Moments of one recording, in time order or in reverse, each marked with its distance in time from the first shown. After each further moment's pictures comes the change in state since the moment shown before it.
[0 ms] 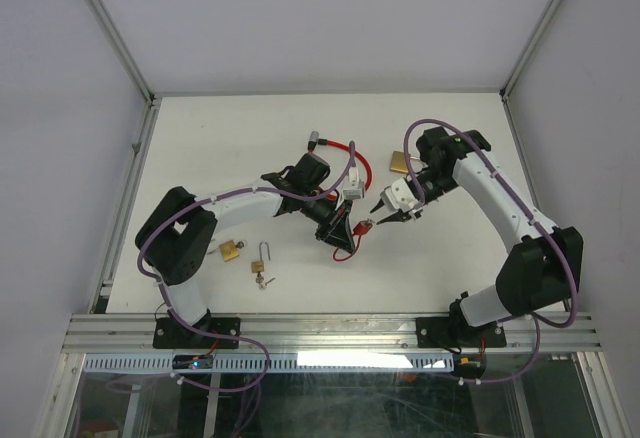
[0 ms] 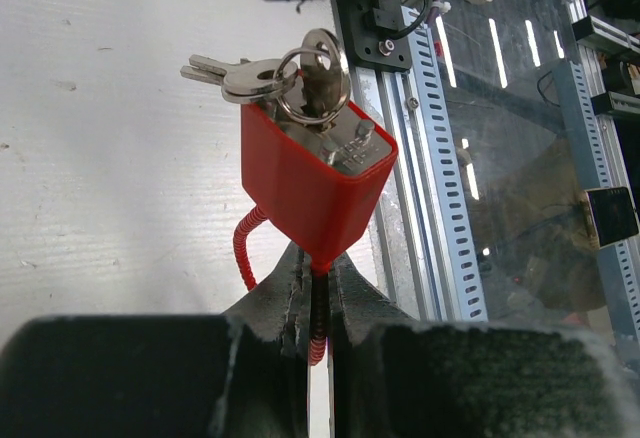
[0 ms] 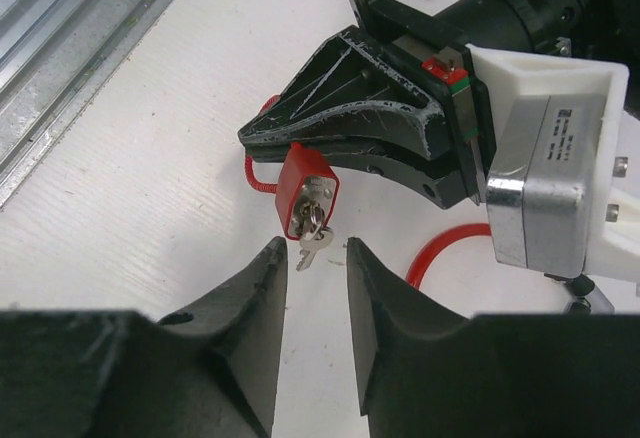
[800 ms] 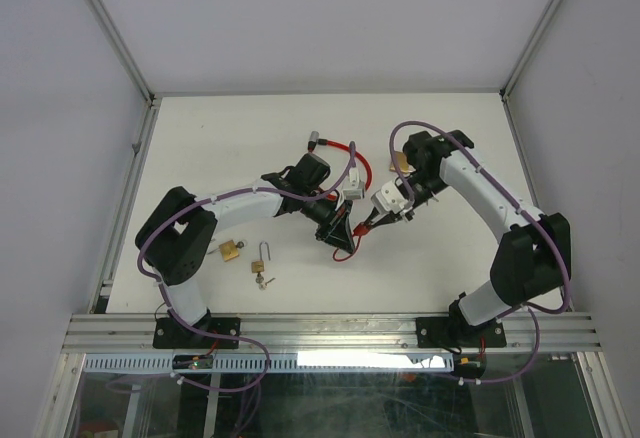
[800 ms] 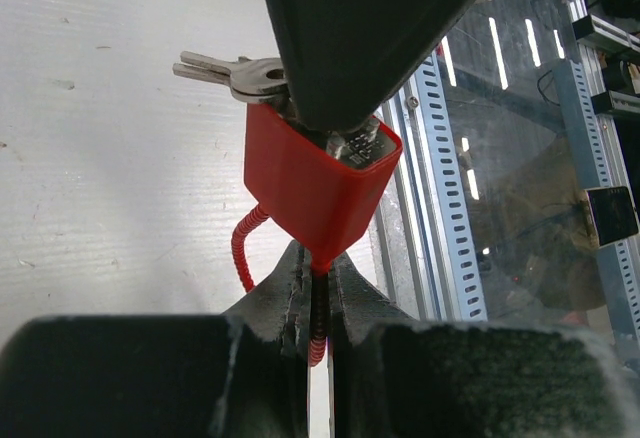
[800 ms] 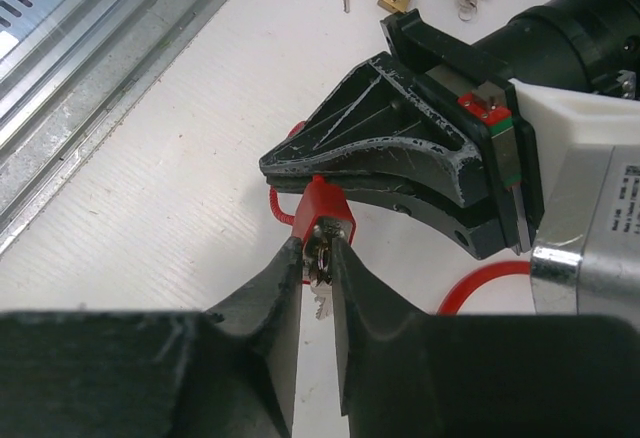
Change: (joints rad) left arm -0.002 0.000 0.000 -0.002 -0.002 0.000; right arm 0.058 0.072 0.002 -0.018 -0.014 0.000
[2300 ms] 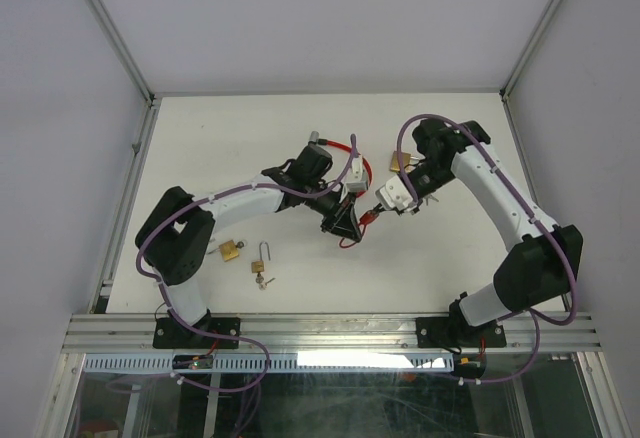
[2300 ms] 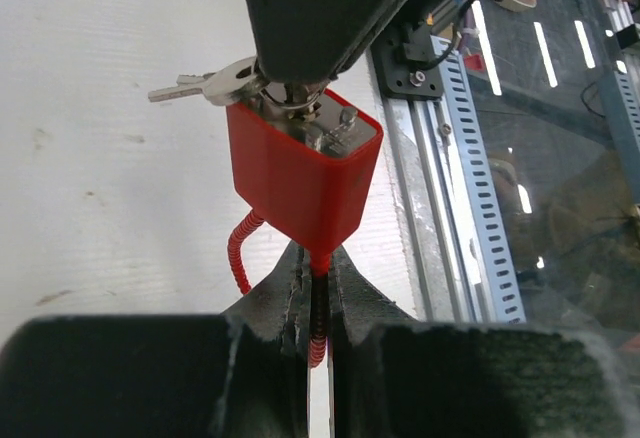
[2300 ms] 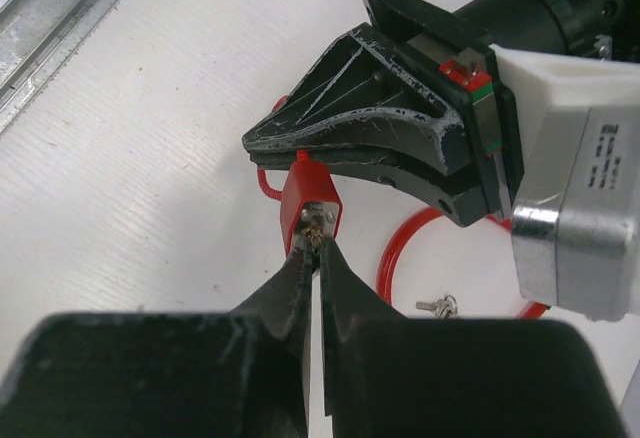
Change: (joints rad) left arm -0.002 0.002 0.047 0.021 -0.031 0.023; right arm -0.021 -0.040 0.097 -0.005 0.119 0.001
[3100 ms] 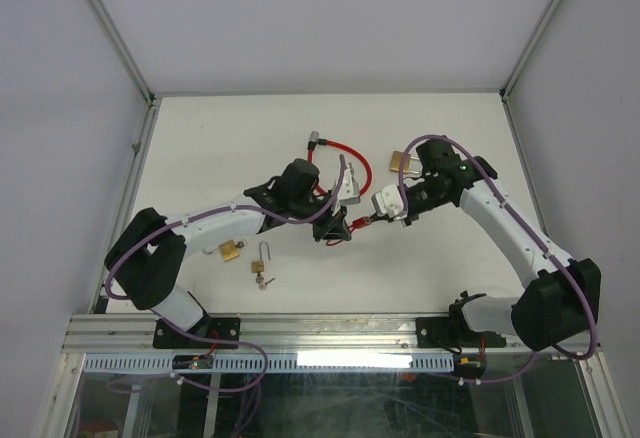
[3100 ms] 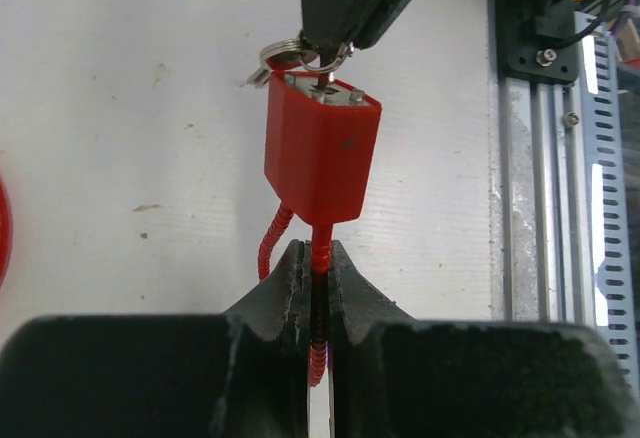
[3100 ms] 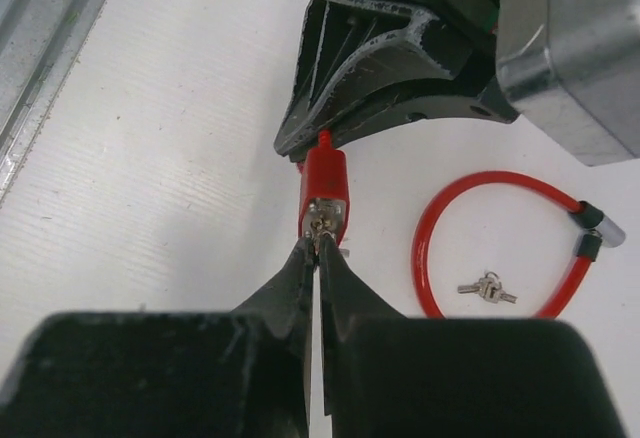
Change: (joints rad) left arm -0.029 -0.208 -0.207 0.171 -0.377 -0.019; right arm 0.011 -0.193 -0.291 0.401 -0.033 0.443
